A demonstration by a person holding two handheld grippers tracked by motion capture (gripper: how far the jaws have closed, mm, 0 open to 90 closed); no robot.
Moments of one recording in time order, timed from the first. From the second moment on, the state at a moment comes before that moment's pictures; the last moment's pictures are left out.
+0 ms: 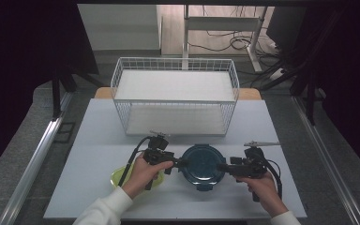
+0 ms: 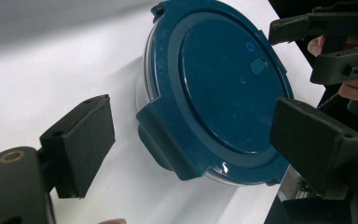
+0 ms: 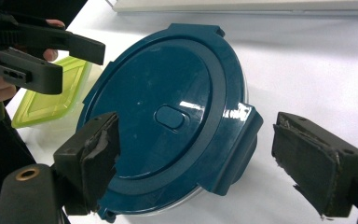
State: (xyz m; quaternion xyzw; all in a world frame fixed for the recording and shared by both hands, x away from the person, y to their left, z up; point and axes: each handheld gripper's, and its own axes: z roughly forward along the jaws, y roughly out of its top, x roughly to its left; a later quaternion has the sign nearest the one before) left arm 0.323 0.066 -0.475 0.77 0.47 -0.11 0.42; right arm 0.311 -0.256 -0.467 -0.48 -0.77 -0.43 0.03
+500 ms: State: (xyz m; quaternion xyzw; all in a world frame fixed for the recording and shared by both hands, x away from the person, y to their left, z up) left arm 0.329 0.059 -0.489 0.77 0.48 -0.13 0.40; right arm 0.323 -0.250 -0.480 -0.49 -0.76 -0.42 0.06
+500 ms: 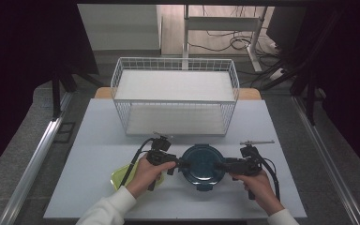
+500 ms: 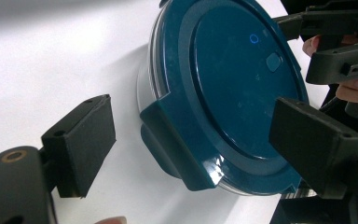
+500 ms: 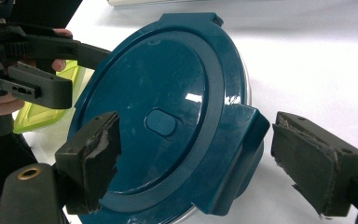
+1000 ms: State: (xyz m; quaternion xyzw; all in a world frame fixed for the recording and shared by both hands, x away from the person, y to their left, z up) left arm 0.331 0.053 -0.499 0.77 0.48 -0.15 0.39; right arm 0.327 -0.250 -0.492 -0.51 -0.75 -0.41 0.09
